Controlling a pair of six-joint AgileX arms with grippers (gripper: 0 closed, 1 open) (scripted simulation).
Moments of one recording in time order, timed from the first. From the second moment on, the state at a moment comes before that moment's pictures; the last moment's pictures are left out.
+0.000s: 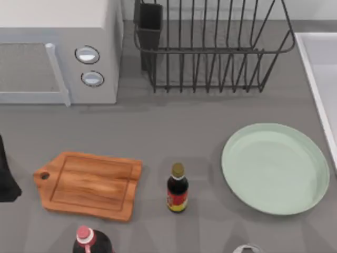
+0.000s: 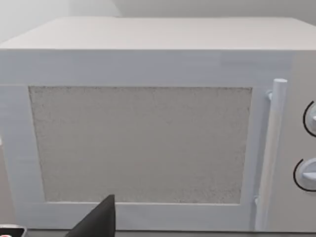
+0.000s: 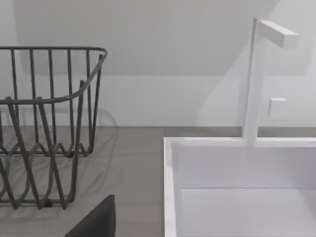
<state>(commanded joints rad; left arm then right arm) 0.00 0.00 0.00 0.00 0.00 0.00 0.00 0.00 0.00 0.00 0.00 0.00</state>
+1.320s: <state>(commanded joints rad) 0.00 0.00 0.00 0.00 0.00 0.00 -0.10 0.55 0.44 -0.30 0.00 -0.10</state>
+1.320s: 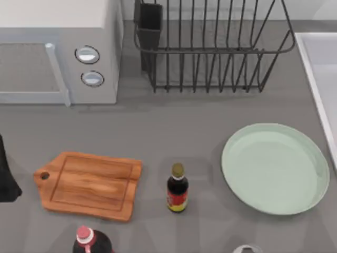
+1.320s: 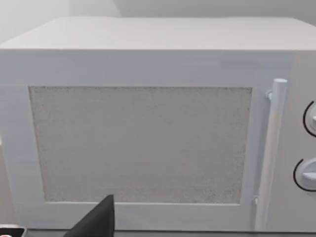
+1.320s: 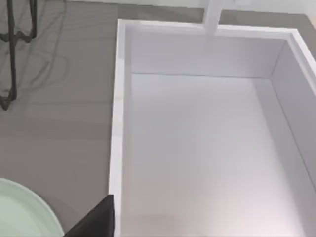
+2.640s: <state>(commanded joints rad) 0.00 0.00 0.00 0.00 0.00 0.00 -0.35 2.02 1.46 -1.01 0.00 -0.33</state>
